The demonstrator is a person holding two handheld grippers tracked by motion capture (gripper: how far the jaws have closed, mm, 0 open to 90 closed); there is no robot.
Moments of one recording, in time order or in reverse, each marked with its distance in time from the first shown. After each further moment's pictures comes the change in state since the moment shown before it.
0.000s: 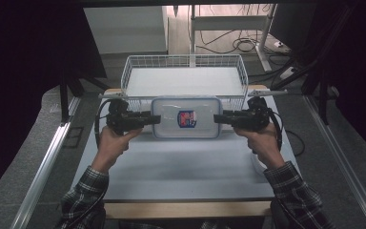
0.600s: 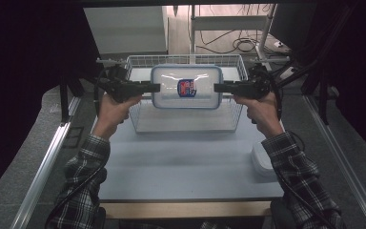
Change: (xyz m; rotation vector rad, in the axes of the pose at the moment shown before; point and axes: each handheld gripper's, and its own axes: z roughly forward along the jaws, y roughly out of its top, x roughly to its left) left arm 0.024 0.077 0.001 -0.039 -0.001 0.017; right arm -0.020 0.074 0.005 -0.045 -0.019 -0.011
